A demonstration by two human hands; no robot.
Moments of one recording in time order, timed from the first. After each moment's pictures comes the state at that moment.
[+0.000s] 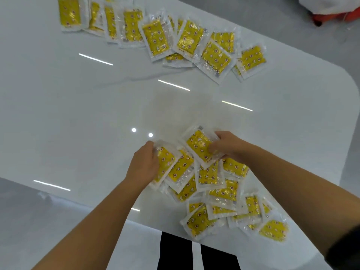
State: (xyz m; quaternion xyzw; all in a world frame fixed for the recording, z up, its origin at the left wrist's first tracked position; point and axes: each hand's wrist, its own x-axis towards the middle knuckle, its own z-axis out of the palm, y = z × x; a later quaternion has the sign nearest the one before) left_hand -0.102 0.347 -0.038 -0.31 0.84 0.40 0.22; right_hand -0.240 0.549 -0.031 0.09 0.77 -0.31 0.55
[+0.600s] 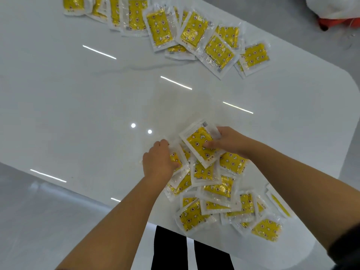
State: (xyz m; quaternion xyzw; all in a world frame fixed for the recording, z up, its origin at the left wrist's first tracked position) left_hand -0.102 0.403 -0.055 -0.29 0.88 0.25 0.28; right_hand -0.244 0.564 -0.022 -0.05 0.76 -0.32 0.56
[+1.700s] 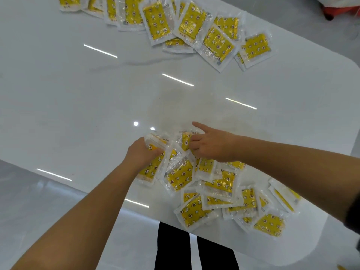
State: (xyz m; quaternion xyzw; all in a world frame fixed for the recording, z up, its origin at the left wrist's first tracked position) left_hand -0.092 0.350 -0.063 -0.40 0.76 0.41 0.30; right_hand -0.229 0.550 -0.039 -0.76 0.60 0.14 0.21
